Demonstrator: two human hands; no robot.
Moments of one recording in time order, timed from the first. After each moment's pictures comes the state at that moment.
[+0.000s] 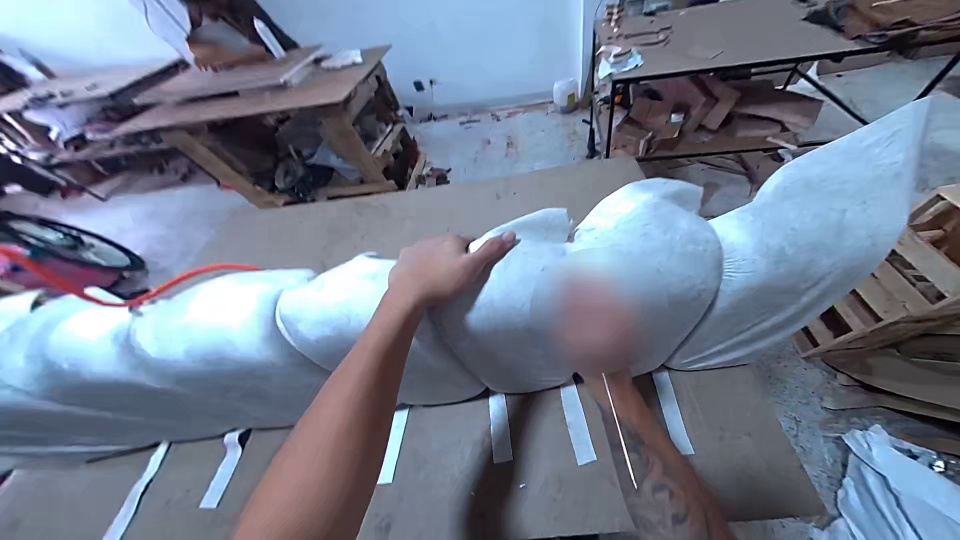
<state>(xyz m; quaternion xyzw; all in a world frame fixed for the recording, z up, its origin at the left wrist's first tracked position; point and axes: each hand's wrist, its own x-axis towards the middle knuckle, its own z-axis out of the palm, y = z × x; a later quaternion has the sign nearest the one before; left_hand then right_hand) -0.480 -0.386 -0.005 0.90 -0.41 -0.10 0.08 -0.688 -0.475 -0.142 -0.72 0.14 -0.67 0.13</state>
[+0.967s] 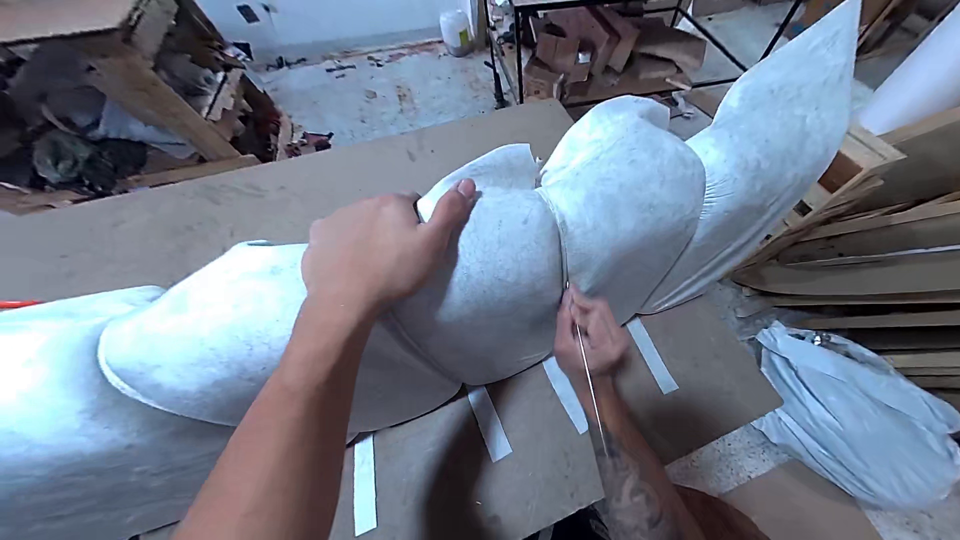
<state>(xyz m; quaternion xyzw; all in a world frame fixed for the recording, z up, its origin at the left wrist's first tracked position) -0.471 -0.376 -0.011 0.89 -0.45 -0.05 0.07 -0.676 -0.436 -0.231 -0.68 0.29 -0.66 0.11</state>
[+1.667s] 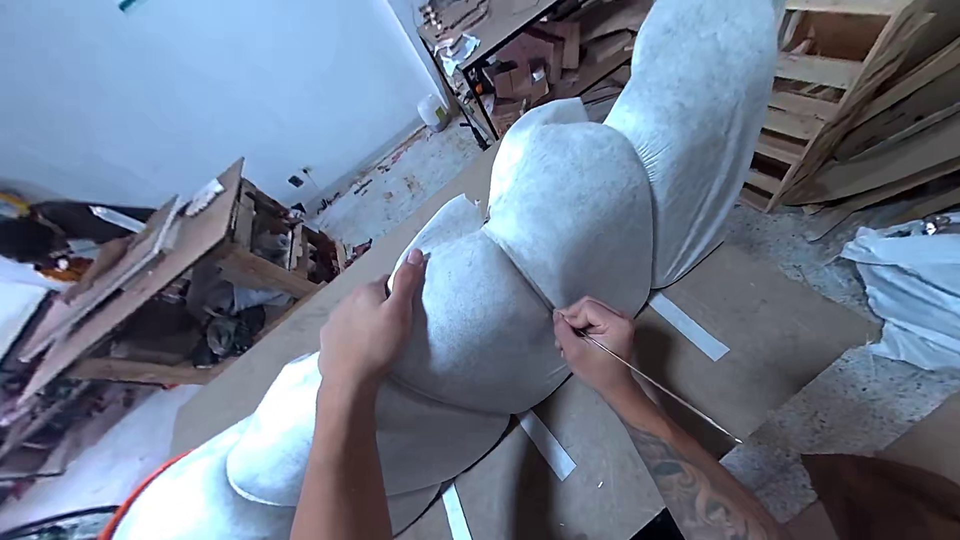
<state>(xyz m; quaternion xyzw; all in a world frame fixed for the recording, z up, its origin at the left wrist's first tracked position) -0.479 -0.377 -0.016 0.89 -0.45 -0.02 0.09 -0.695 -0.419 -0.206 -0.55 0.25 -0.68 0.41</state>
